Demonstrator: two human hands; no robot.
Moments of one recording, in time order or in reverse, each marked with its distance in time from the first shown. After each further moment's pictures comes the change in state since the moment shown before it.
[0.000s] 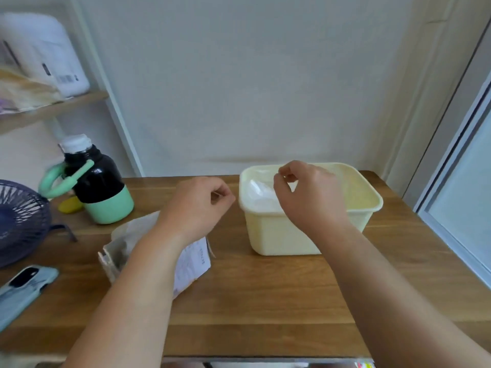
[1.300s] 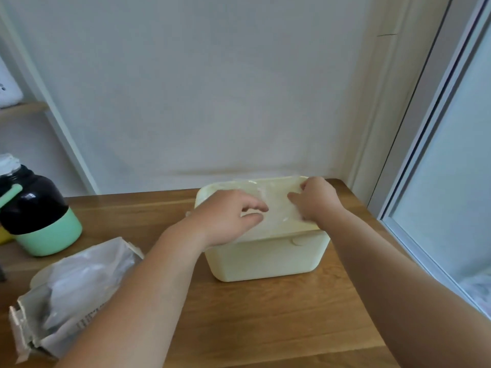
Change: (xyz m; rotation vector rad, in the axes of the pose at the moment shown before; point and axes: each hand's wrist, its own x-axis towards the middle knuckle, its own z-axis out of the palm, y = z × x) left_hand 0.061 0.052 0.065 -0.005 -0.385 0.210; right_hand 0.062 0.100 -0.005 -0.029 -0.338 0.488
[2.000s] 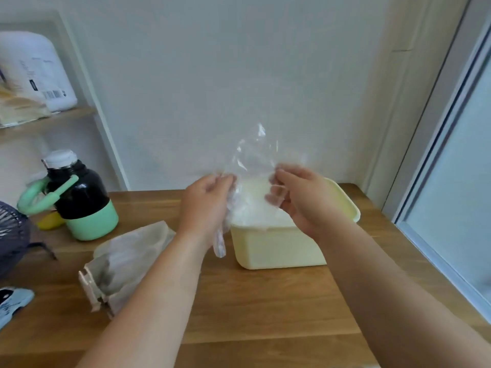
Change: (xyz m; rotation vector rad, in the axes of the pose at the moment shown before) left_hand -0.058 -0.004 -0.016 -0.781 0.731 -0.317; right_hand -0.079 -0.068 0.012 1.223 -0.197 -0.073
